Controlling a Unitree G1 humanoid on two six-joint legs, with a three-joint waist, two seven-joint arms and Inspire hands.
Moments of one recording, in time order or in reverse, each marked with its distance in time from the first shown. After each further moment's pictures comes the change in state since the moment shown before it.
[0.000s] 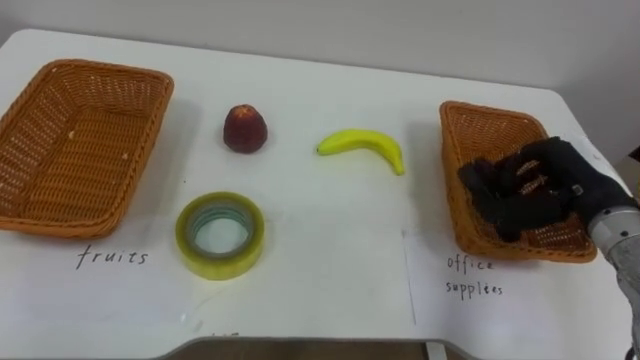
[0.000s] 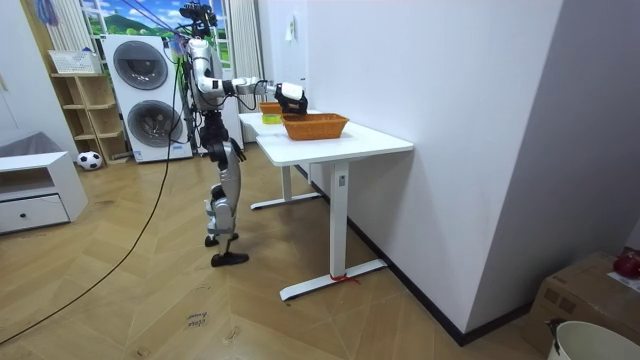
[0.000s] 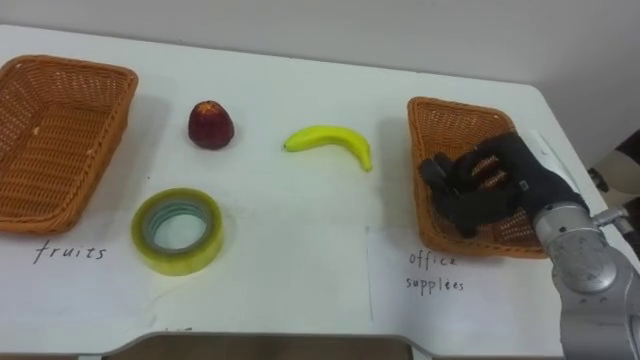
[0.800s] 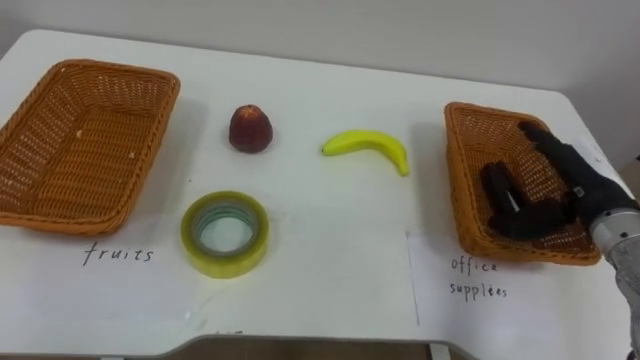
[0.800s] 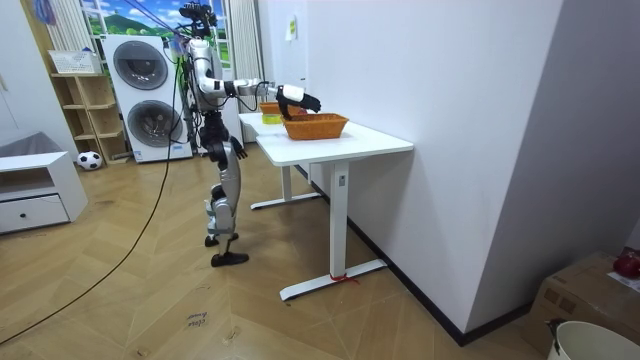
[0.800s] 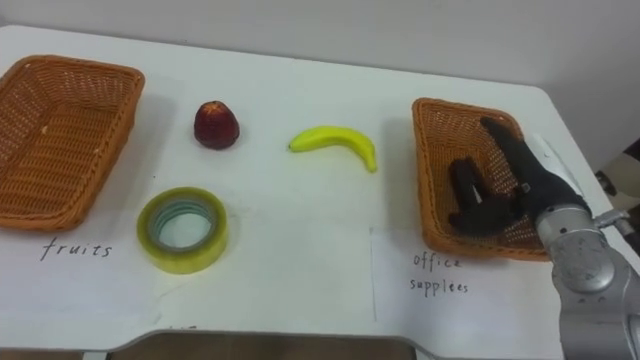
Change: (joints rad) left arm -0.008 -0.001 0.001 -0.028 0.005 -0.009 0.048; right arm -0.011 -0.001 0.000 0.029 -0.017 -0.003 -0.031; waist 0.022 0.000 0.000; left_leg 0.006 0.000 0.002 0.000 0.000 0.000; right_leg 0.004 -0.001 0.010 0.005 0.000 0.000
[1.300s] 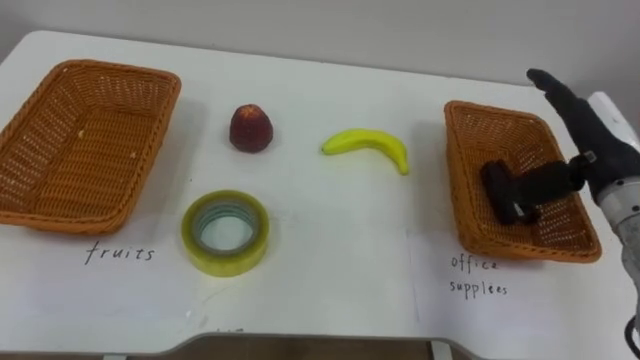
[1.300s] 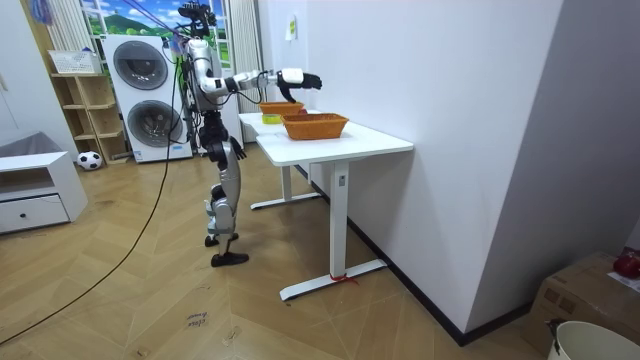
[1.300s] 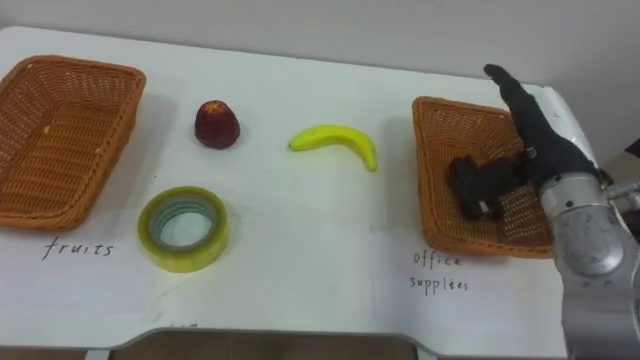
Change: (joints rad) left arm 0.002 0.000 0.000 0.013 -0.001 0.001 -0.020; right arm -0.050 -0.009 0.000 -0.155 0.085 -0.017 -0.099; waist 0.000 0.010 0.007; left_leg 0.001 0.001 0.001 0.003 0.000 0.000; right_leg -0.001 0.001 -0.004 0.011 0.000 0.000
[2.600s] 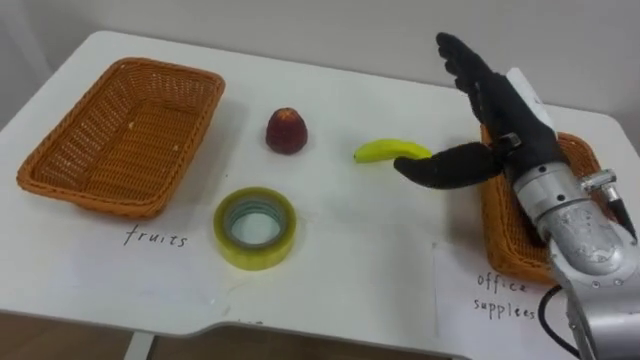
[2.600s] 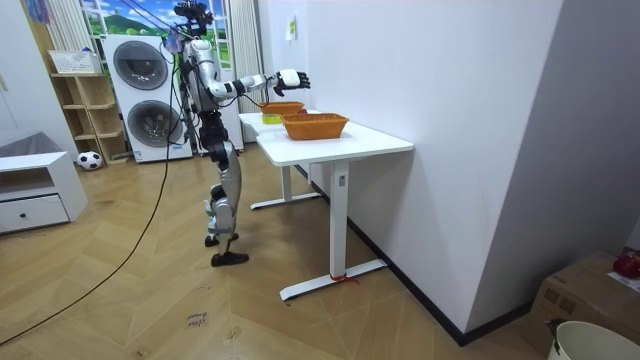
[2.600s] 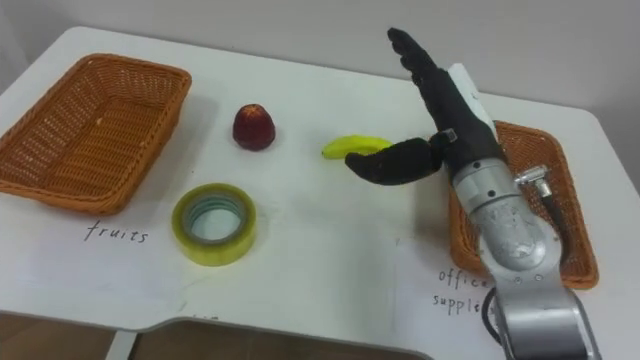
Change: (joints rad) left arm 0.022 0.005 -0.121 0.037 0.030 0.028 0.097; right arm -0.009 0.120 0.254 -0.102 0.266 -0.005 -0.025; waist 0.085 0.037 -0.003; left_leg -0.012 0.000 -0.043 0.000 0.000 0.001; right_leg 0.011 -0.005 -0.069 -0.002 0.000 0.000
